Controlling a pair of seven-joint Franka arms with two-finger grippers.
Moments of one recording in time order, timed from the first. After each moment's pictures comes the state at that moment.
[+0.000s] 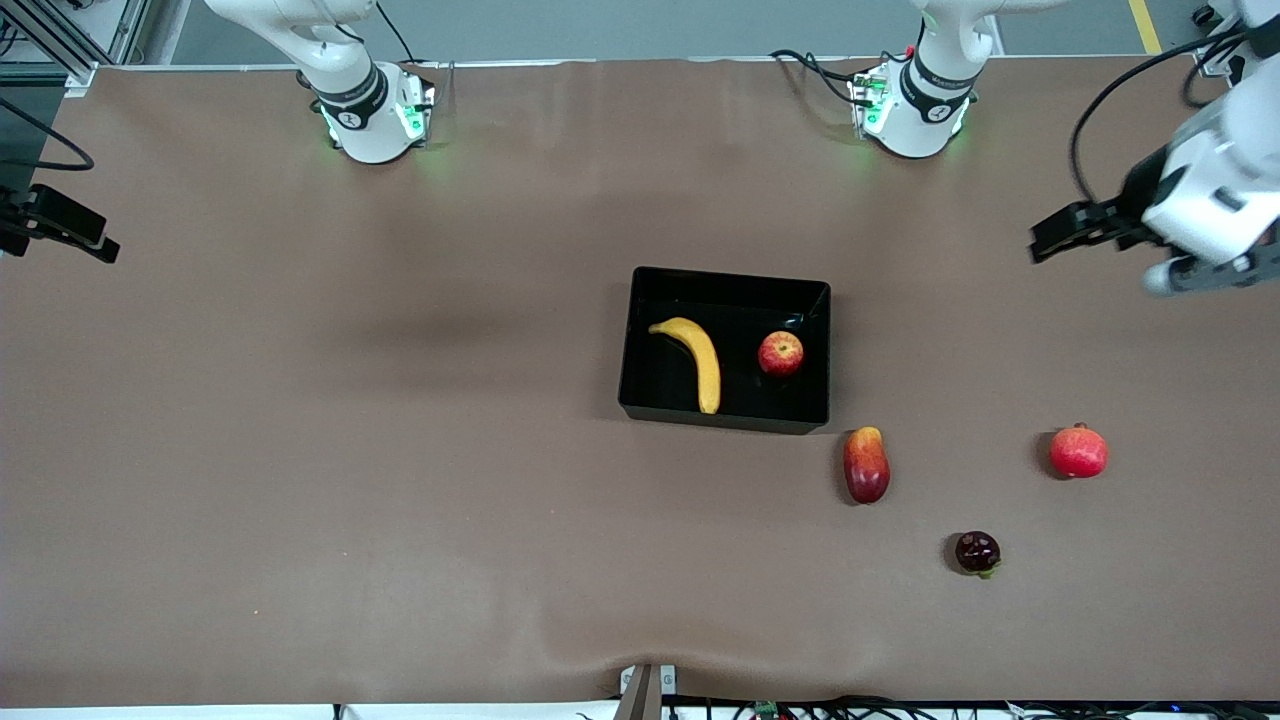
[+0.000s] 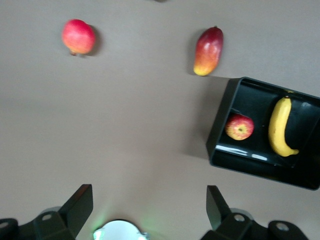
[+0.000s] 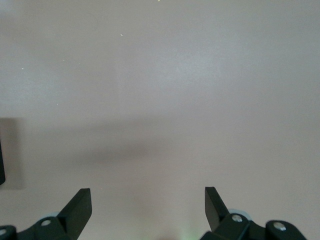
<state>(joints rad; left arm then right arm) 0.02 0.03 -0.18 -1.59 -0.04 1.49 -0.31 -0.03 0.01 -0.04 -1.46 0.01 1.45 0.03</state>
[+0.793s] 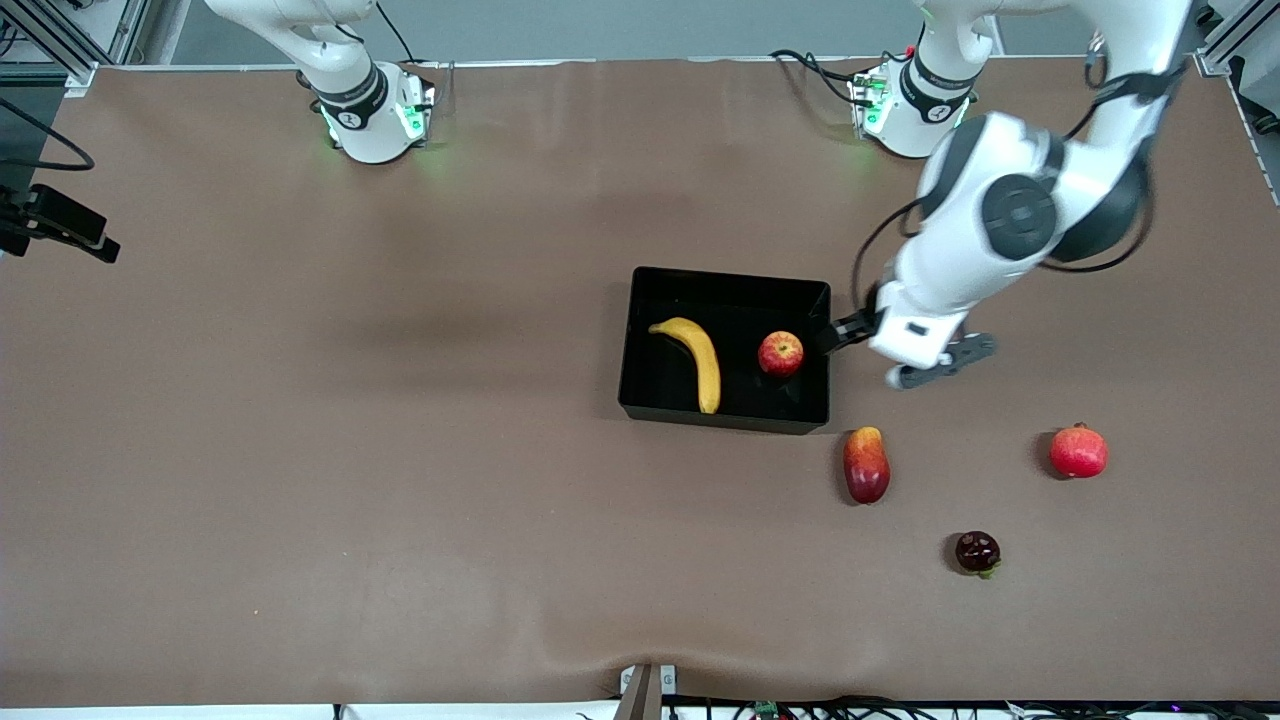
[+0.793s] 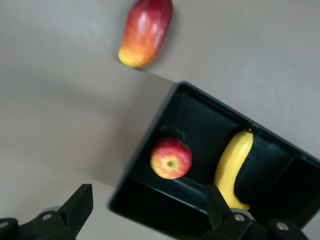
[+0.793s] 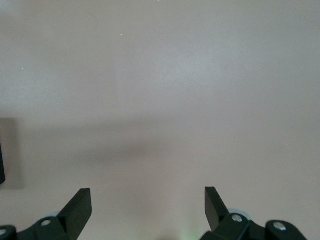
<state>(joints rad) -0.07 0.23 -0.39 -1.87 -0.03 2.03 -0.88 -0.03 0.01 -0.04 -1.46 0.01 1.45 0.03</state>
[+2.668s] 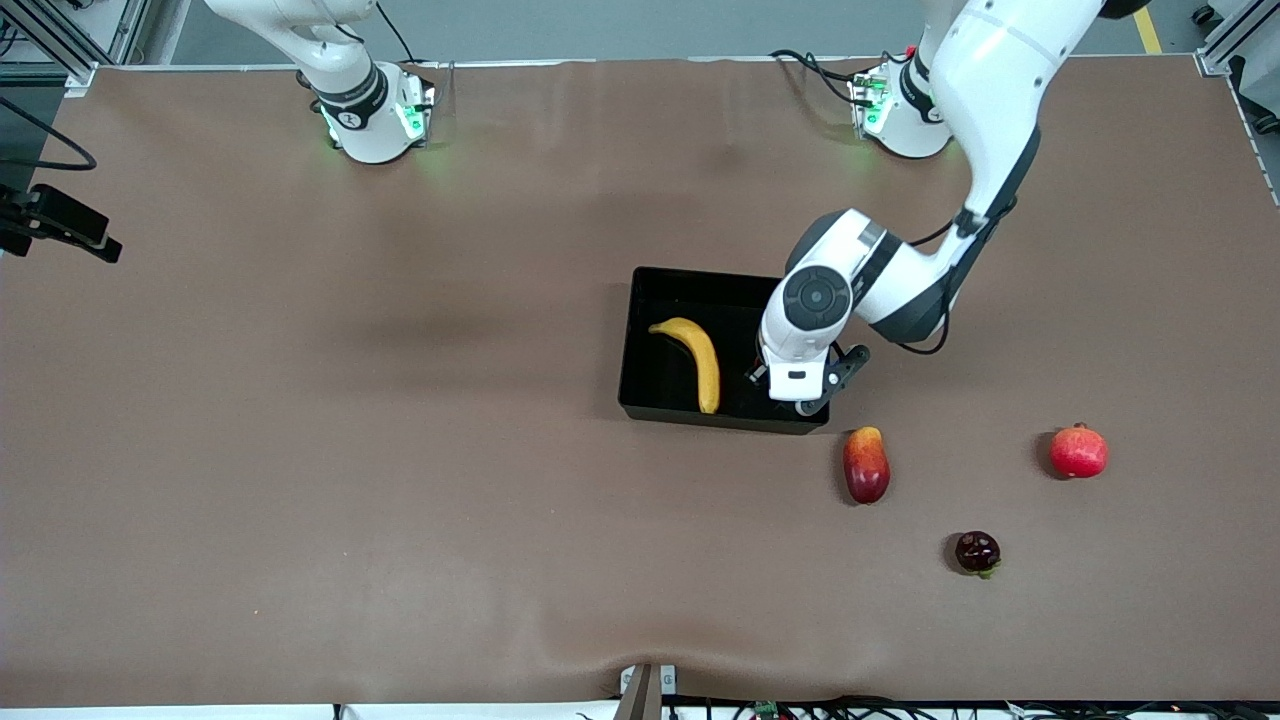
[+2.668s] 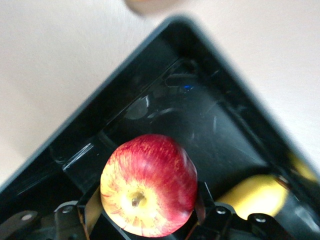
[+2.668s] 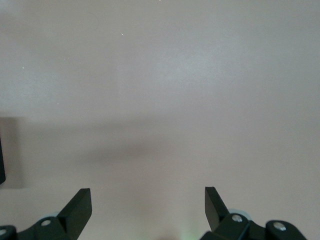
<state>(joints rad) -0.21 0.49 -0.40 -1.78 0.20 2.10 -1.42 -0.03 0.01 -0.04 -1.46 0.01 1.45 0.03</state>
